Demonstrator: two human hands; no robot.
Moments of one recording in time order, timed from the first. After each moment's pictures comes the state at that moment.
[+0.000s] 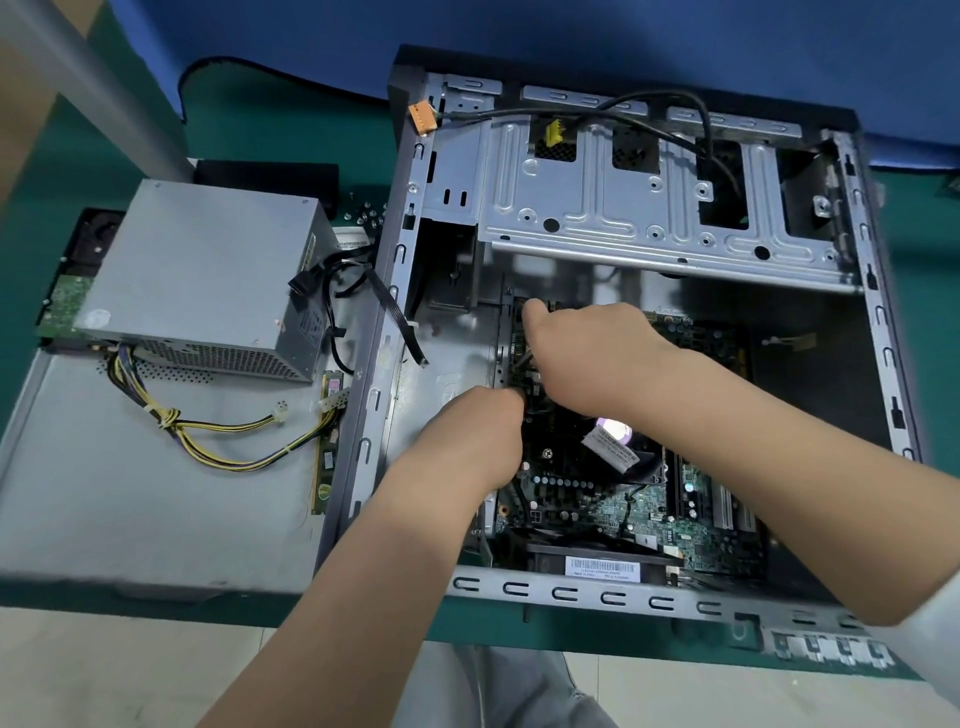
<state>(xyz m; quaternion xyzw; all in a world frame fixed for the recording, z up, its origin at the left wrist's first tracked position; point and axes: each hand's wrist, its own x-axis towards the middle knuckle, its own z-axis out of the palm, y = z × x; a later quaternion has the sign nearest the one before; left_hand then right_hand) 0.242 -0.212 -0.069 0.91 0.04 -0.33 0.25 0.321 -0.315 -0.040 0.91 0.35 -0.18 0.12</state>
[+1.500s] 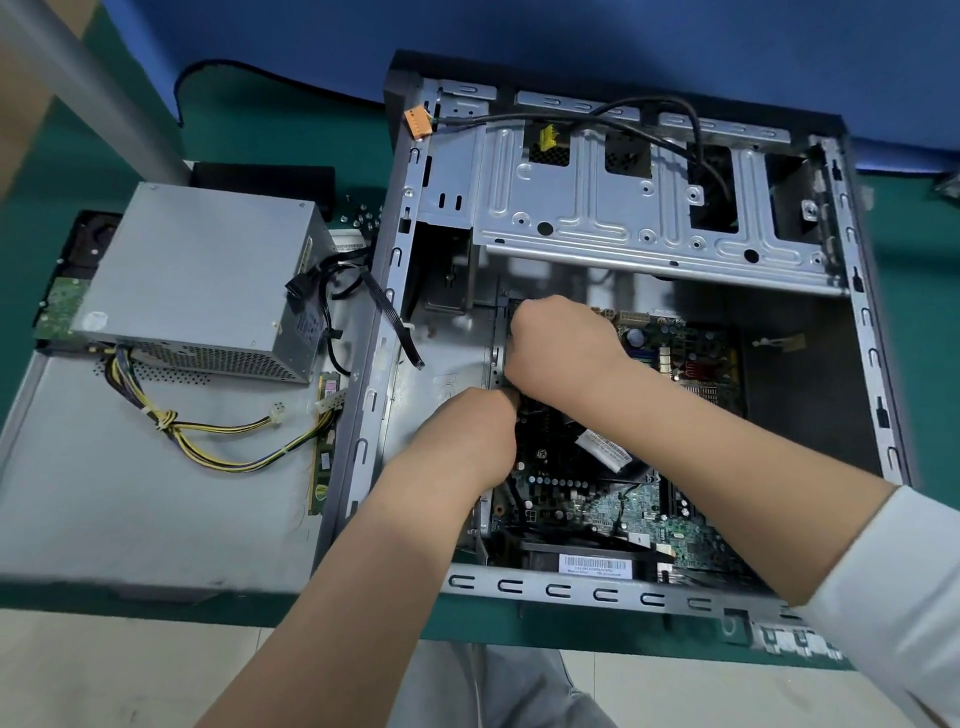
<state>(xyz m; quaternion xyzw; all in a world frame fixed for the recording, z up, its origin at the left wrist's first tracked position) 0.243 -0.212 -0.058 0.91 0.04 -0.34 0.25 0.318 -0.293 -0.039 0.95 0.21 -0.23 -0.03</state>
